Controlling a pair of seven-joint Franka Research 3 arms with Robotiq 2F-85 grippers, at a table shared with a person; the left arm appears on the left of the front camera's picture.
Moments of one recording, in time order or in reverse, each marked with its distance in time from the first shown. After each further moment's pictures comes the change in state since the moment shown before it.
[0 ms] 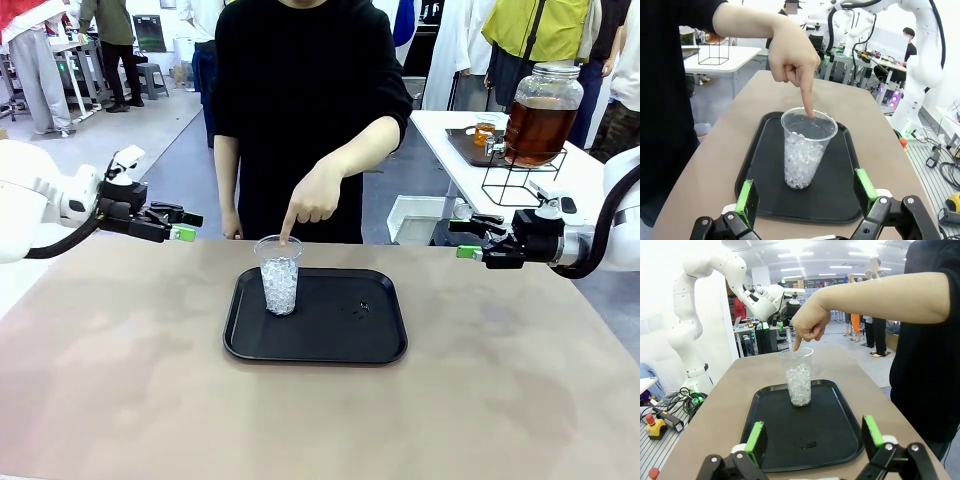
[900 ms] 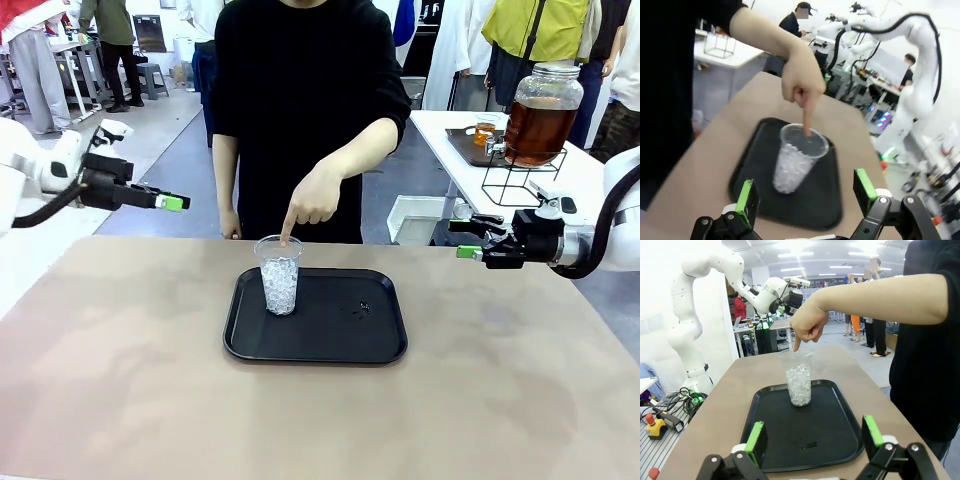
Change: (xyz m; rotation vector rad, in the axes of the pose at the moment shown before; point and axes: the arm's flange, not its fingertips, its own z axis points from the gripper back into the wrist) left arm 0.035 0.002 0.026 0.010 -0.008 0.159; right arm 0.000 0.000 0.000 0.000 0.000 0.000
